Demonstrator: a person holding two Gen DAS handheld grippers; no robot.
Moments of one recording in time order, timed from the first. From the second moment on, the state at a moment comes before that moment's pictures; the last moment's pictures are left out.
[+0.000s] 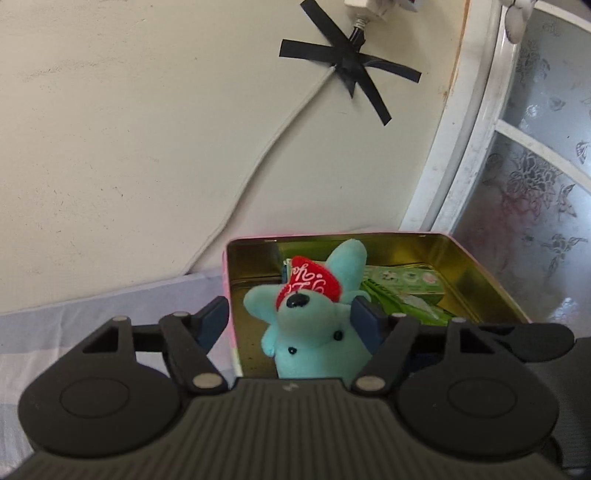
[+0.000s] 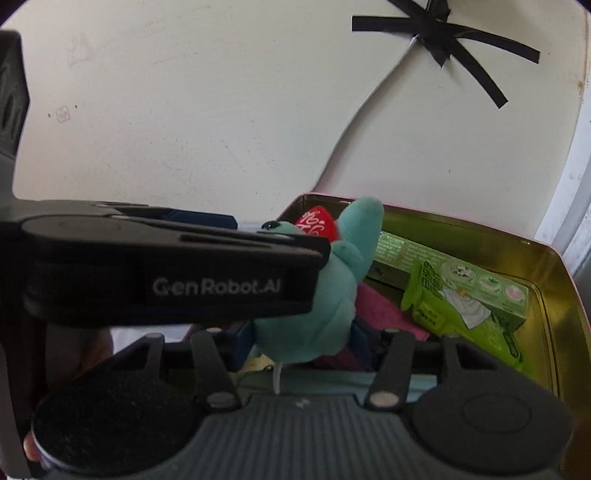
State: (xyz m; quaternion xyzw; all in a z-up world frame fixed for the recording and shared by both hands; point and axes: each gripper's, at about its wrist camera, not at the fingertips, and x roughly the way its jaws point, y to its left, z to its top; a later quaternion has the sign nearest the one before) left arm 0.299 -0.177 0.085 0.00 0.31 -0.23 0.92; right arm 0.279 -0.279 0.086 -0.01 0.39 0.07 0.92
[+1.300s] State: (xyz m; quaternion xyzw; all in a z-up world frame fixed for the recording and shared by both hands) left arm 0.075 -0.152 0.102 0.10 0.21 -0.16 0.96; right arm 0.023 -0.332 0.108 0.18 0.21 -0.01 0.96
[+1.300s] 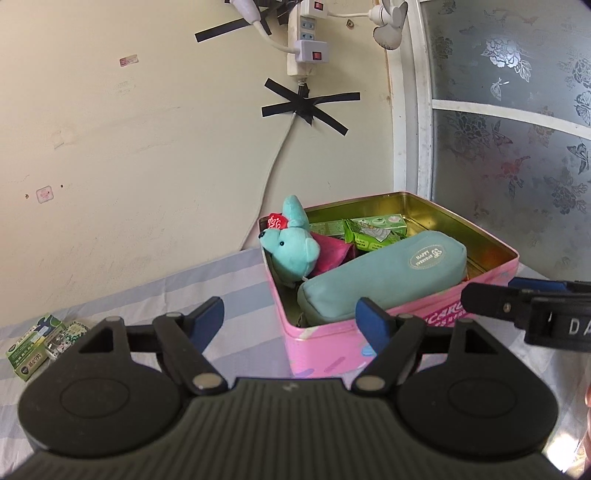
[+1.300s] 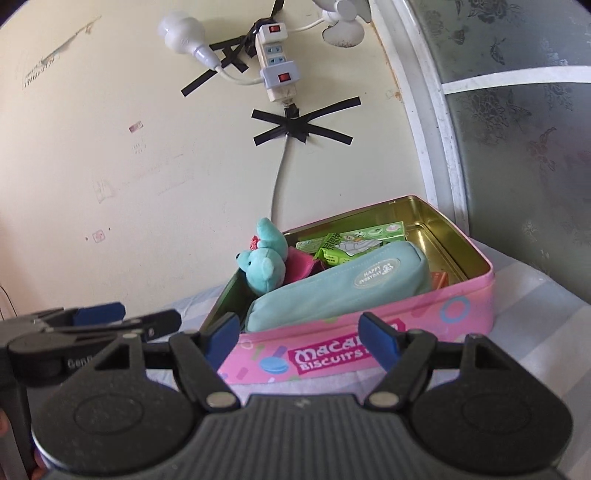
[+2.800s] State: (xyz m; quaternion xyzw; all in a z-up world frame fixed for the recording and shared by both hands) left arm 0.069 -0.098 0.065 0.10 0.22 -0.14 0.96; right arm 0.028 -0.289 0.109 0.17 0.23 -0.01 0.96
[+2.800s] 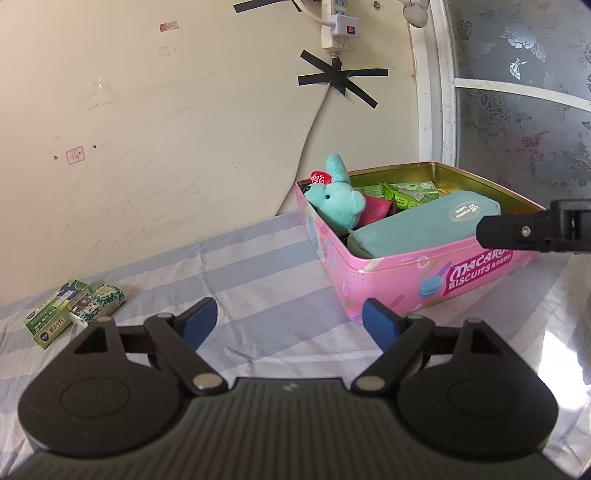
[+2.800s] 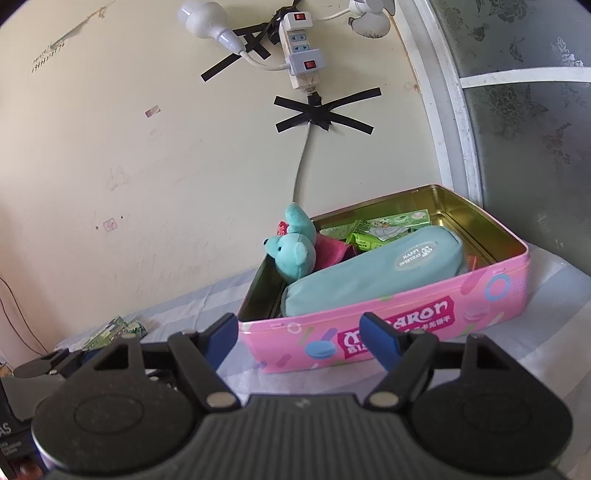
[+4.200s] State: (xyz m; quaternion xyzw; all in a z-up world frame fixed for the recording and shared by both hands) left arm 0.130 0.086 0.038 0.03 0.27 0.04 0.96; right arm 0.122 -0.125 0.096 0.05 0.29 0.12 0.95
